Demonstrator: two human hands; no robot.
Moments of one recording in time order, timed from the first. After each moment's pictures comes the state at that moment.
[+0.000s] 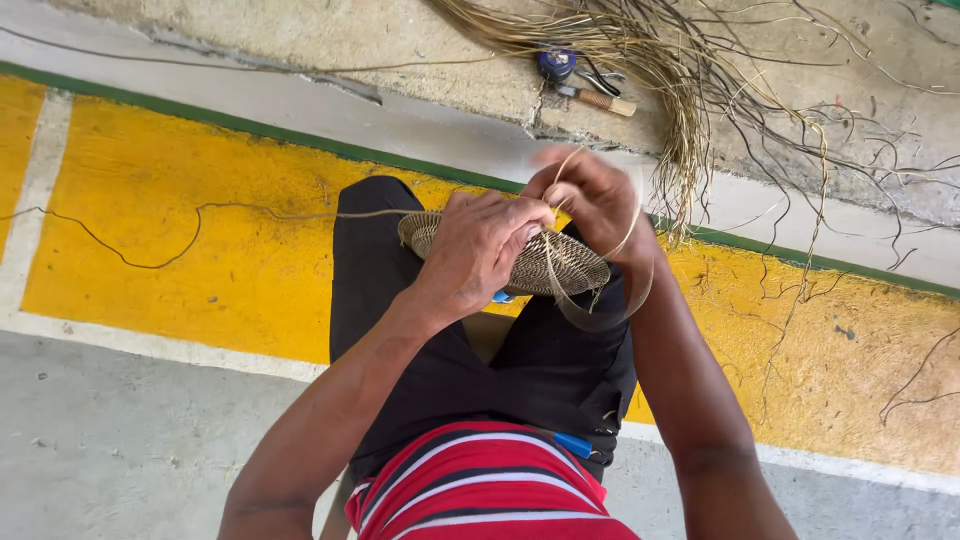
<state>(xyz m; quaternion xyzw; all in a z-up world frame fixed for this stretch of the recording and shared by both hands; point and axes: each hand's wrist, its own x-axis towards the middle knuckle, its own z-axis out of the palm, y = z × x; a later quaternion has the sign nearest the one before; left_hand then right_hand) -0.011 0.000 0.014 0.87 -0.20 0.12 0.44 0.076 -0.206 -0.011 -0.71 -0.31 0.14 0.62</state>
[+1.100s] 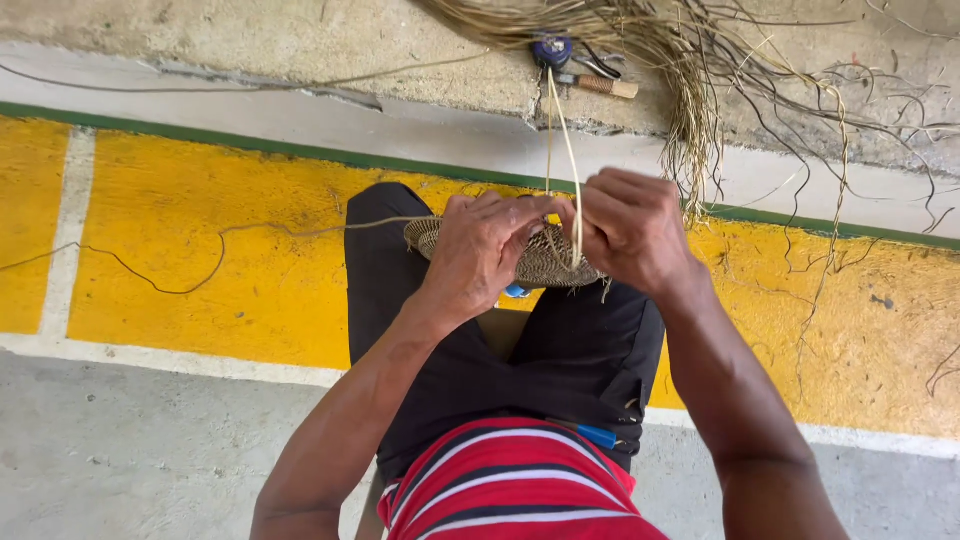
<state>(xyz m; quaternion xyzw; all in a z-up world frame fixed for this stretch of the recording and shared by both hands) -0.012 0.006 0.021 0.85 -0.22 0.12 0.45 0.047 -0.207 0.038 -0.85 -0.43 -0.19 0.22</state>
